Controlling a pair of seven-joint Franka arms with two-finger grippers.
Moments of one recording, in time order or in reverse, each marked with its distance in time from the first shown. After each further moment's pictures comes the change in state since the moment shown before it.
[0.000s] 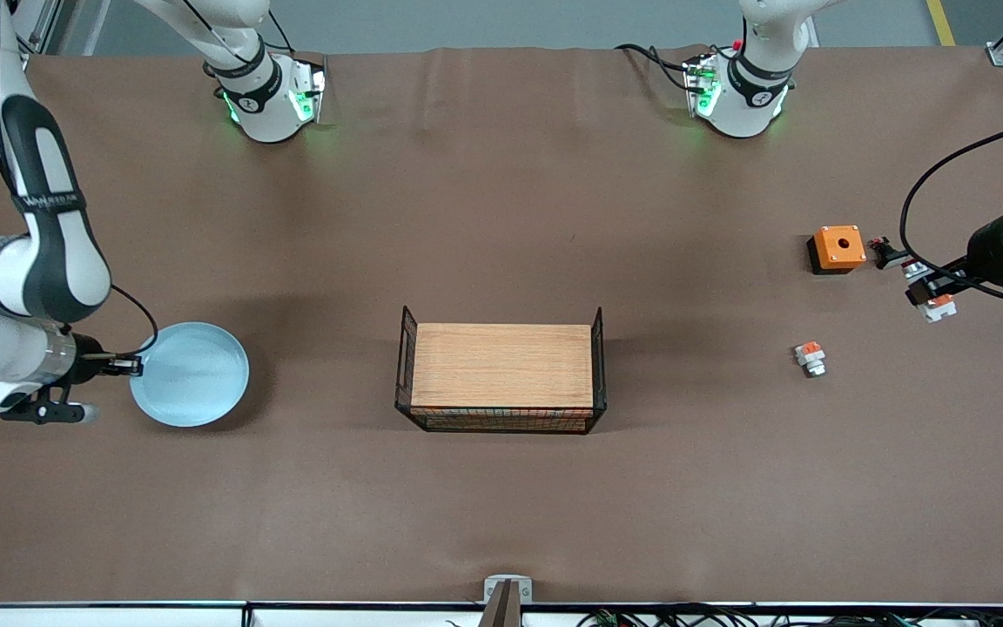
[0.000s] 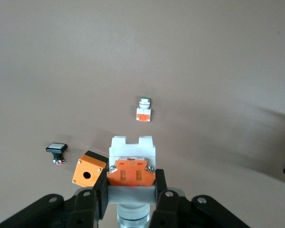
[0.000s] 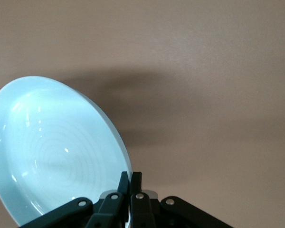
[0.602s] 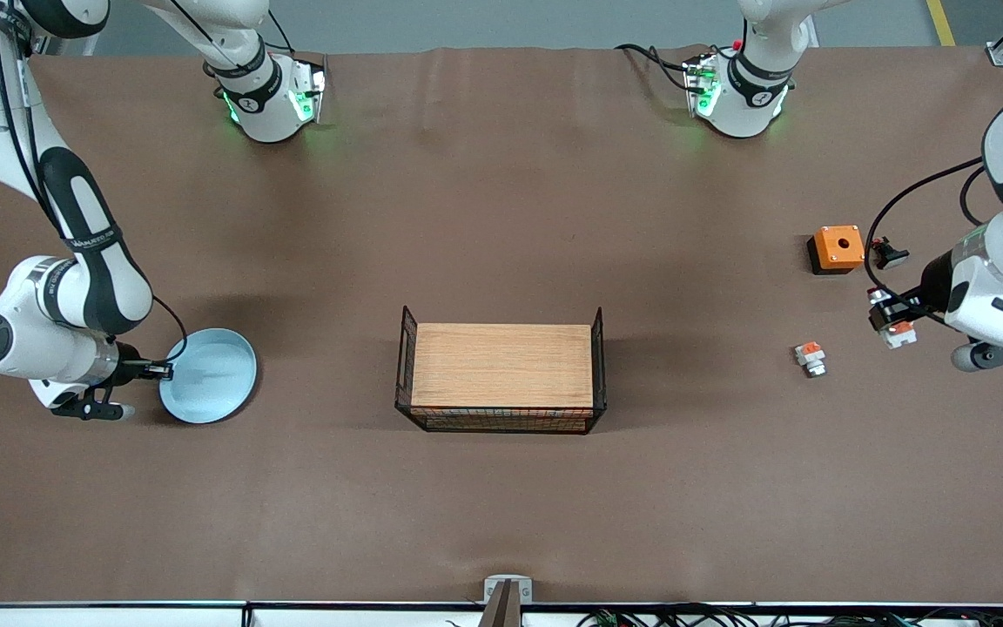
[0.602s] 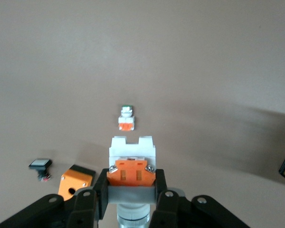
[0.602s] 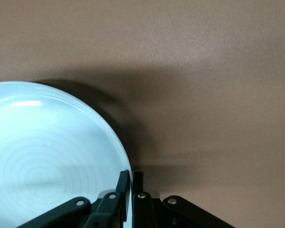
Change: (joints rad) left arm -0.062 0.059 -0.007 0.000 0.025 0.063 0.000; right arm -0.054 0.174 -0.021 -0.147 0.000 0.361 -0.003
